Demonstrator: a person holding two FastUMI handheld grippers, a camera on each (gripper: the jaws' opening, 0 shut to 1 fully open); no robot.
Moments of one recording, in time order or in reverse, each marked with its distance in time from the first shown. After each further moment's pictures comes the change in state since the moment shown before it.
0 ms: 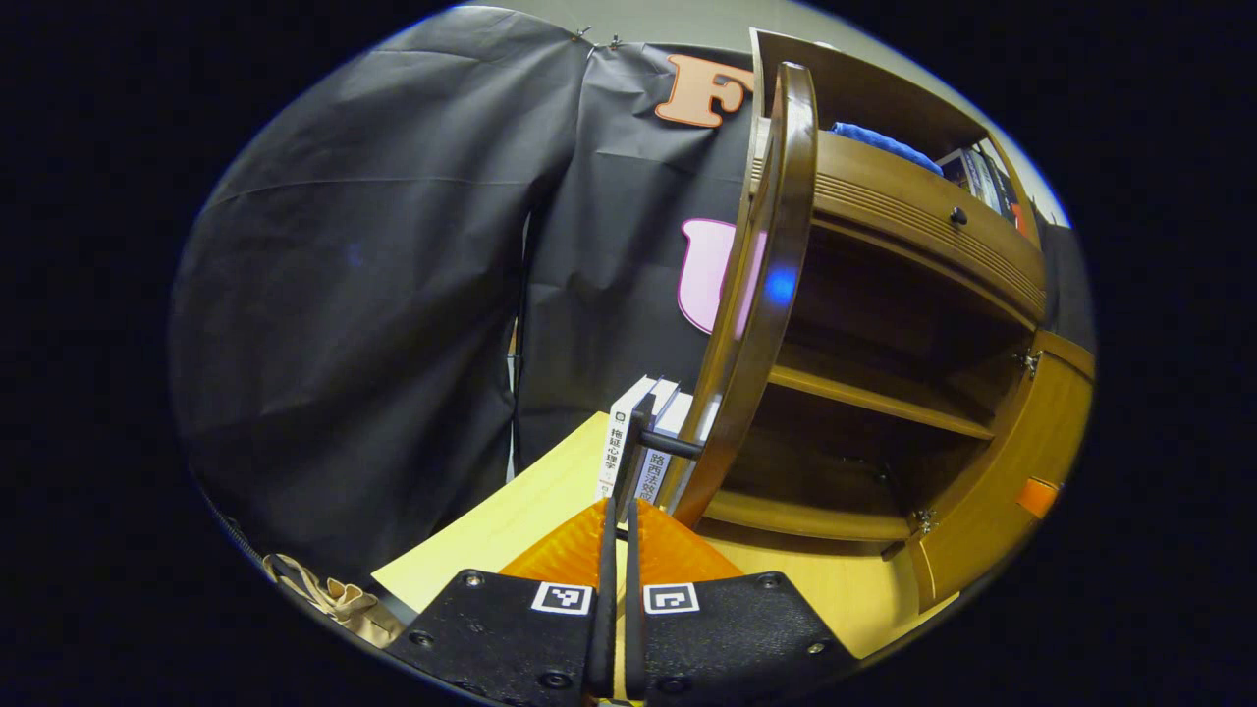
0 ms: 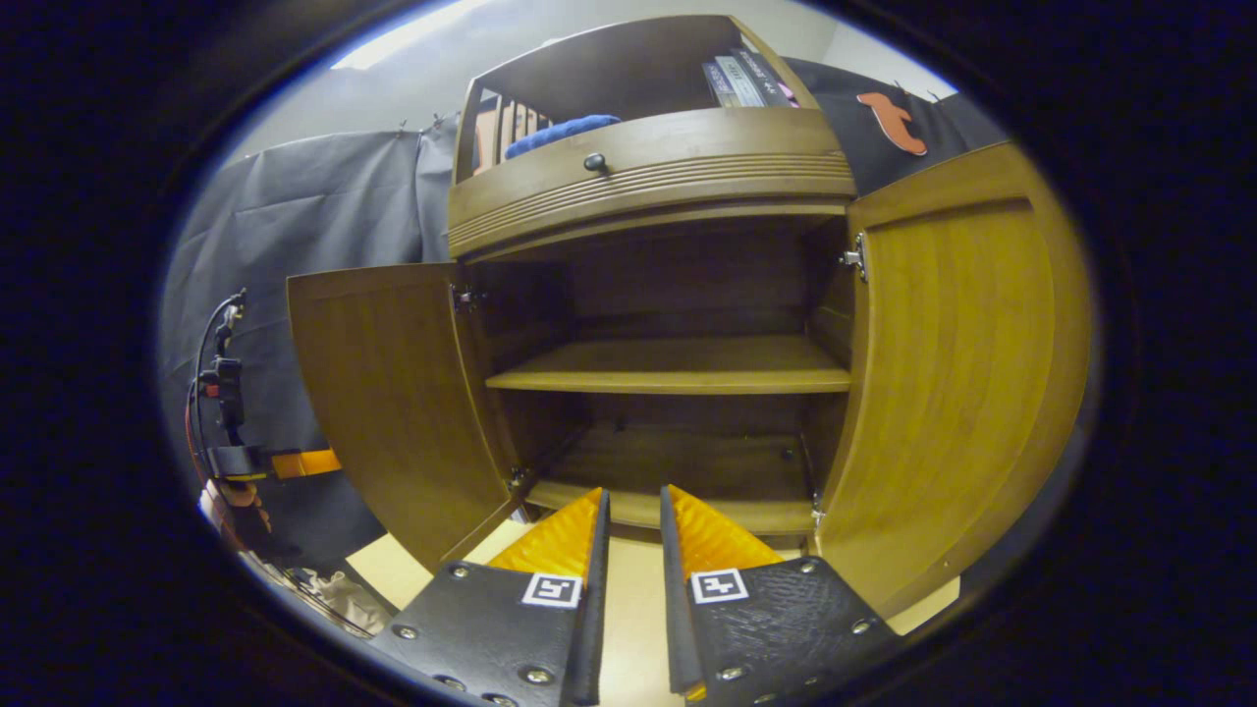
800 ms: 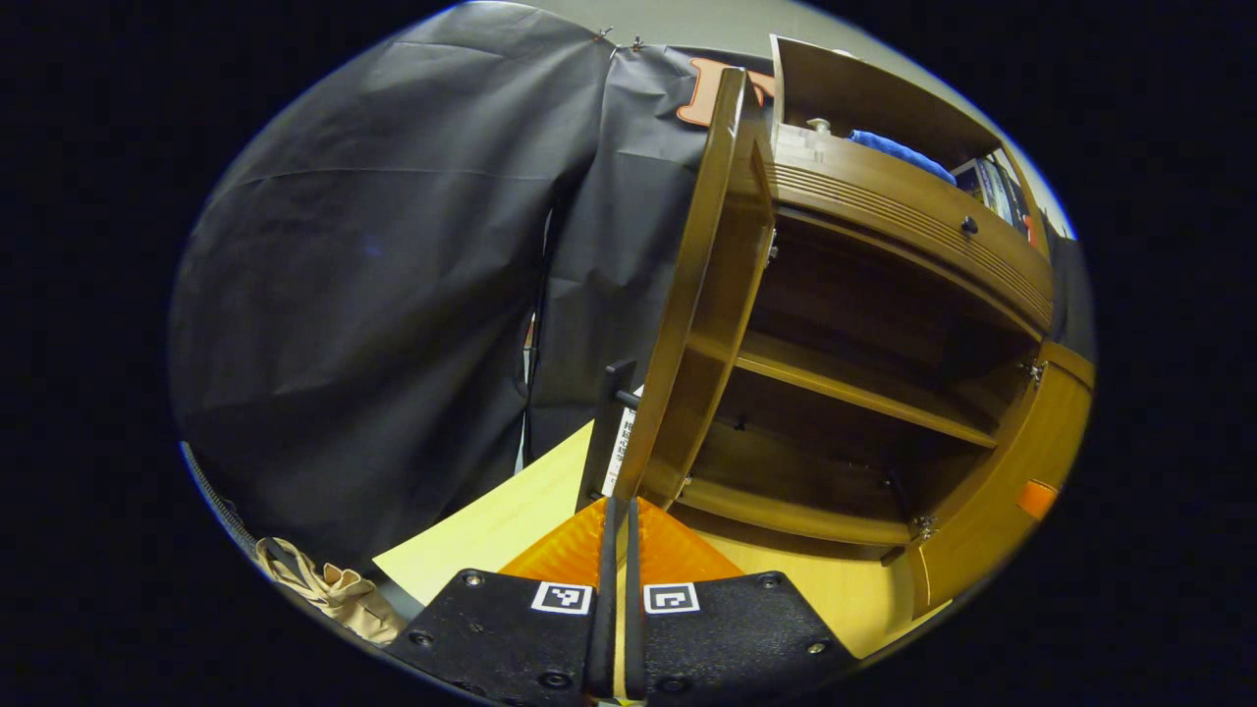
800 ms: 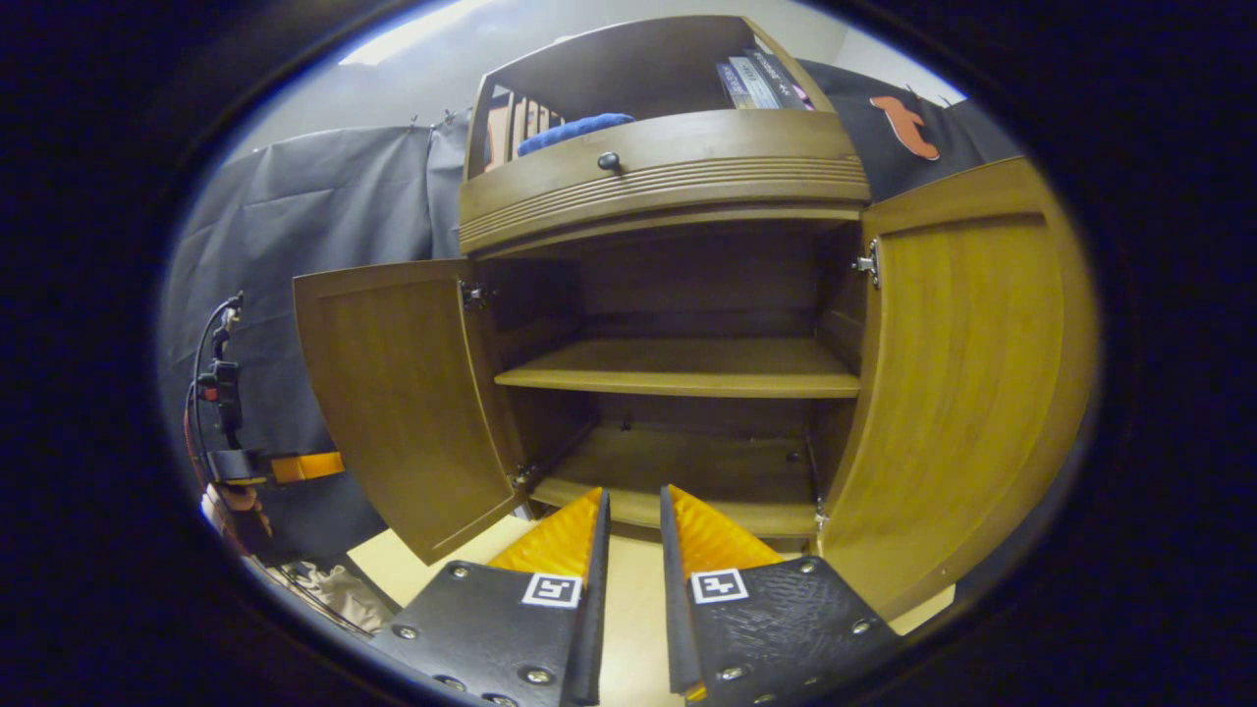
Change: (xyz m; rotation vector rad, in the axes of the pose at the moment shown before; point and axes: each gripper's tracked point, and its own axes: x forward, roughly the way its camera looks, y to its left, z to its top) left arm -0.013 0.001 -0.009 -0.031 -0.002 0.023; right arm -0.002 0.004 0.000 -0.023 0.008 0.015
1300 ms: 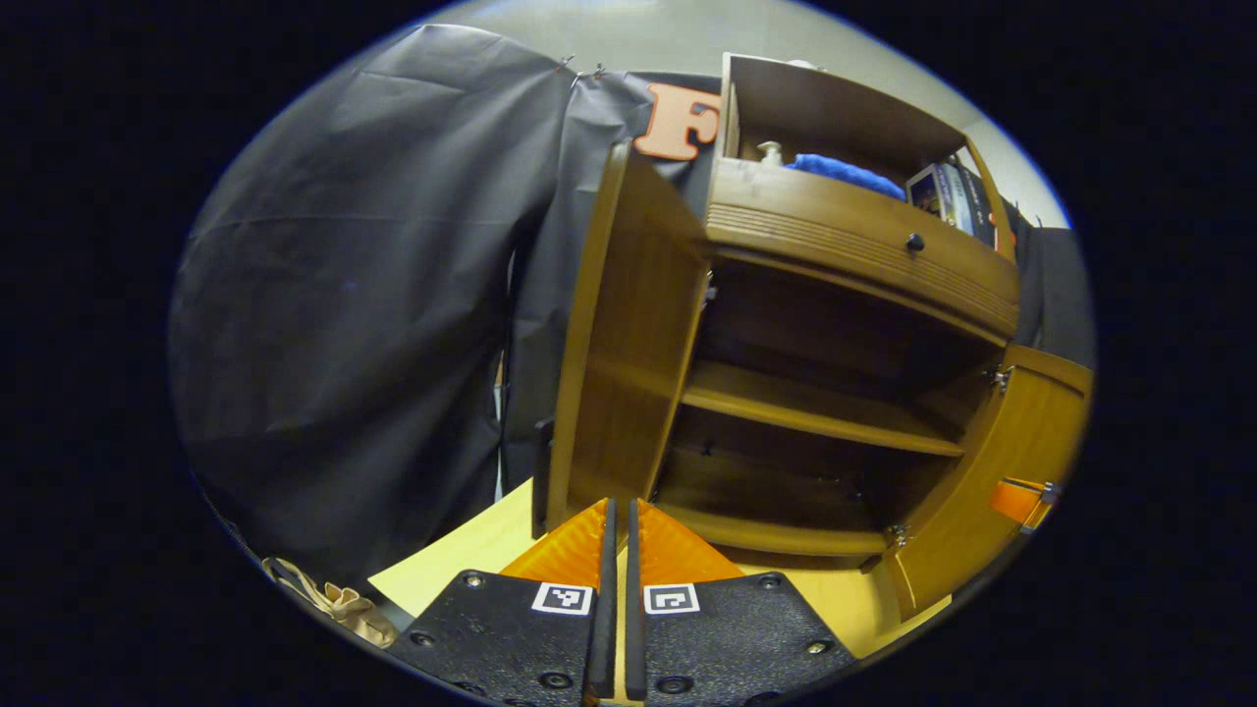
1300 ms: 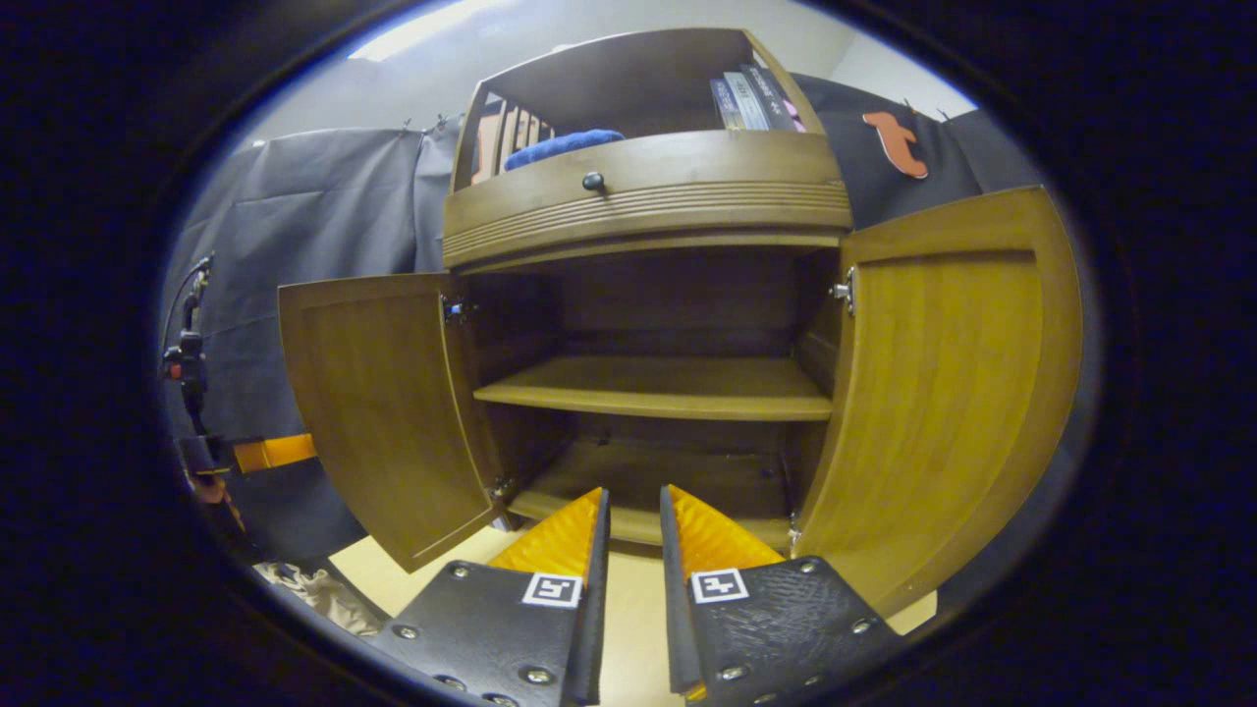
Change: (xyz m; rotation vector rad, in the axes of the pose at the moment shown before) left arm -0.030 -0.057 0.050 0.056 -0.121 -0.101; right arm -0.007 -0.011 0.030 -0.028 -0.068 -0.072
